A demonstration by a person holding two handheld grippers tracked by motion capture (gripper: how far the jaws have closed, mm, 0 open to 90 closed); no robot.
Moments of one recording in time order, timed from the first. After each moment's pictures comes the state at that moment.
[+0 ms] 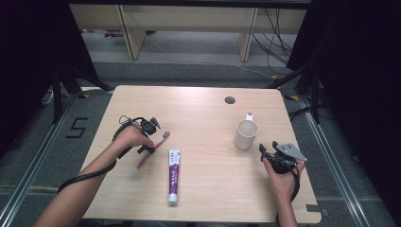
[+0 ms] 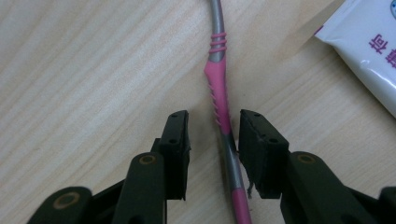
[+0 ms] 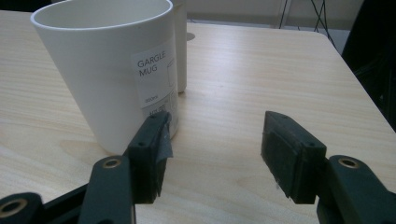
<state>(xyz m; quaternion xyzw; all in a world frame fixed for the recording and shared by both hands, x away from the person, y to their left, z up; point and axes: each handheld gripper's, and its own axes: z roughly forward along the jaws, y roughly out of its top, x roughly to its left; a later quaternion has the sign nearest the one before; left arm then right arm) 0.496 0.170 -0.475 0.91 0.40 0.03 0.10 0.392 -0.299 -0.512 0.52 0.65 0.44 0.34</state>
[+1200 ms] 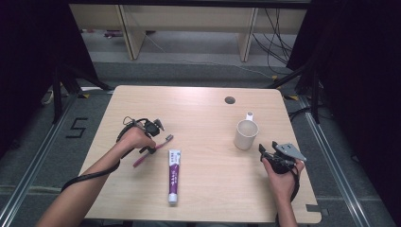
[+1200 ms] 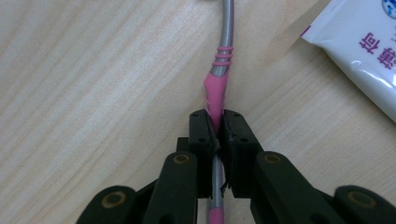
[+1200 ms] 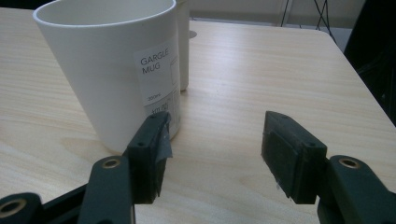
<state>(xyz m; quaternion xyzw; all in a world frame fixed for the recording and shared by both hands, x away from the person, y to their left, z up) 0.495 0.162 -0.478 0.92 0.39 0.02 0.10 0.392 -0.298 -0.512 0.52 0.65 0.44 0.34</state>
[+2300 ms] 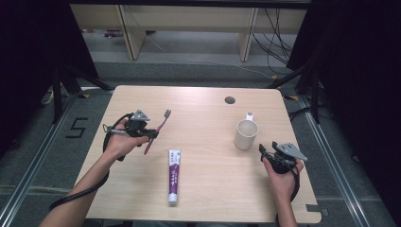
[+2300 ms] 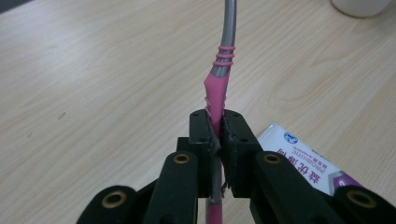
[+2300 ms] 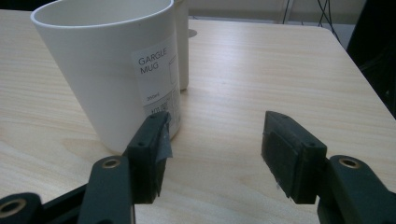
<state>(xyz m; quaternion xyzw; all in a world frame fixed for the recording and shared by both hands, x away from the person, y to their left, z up) 0.458 0.191 -0.435 0.84 0.37 0.16 0.37 0.393 -0.299 -0.512 0.53 0.65 0.44 0.33</state>
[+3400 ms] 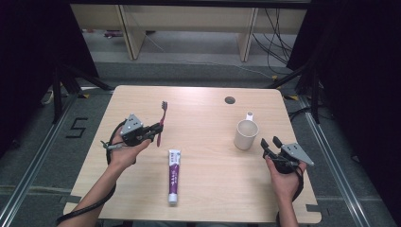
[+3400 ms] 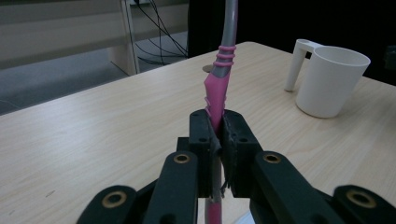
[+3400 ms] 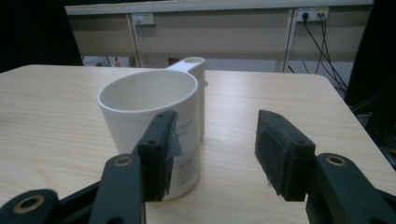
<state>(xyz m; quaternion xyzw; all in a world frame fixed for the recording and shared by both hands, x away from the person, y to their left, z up) 0.429 0.184 -0.444 0.72 0.34 0.23 0.55 0.378 -0.294 -0.488 0.51 0.61 0.49 0.35</state>
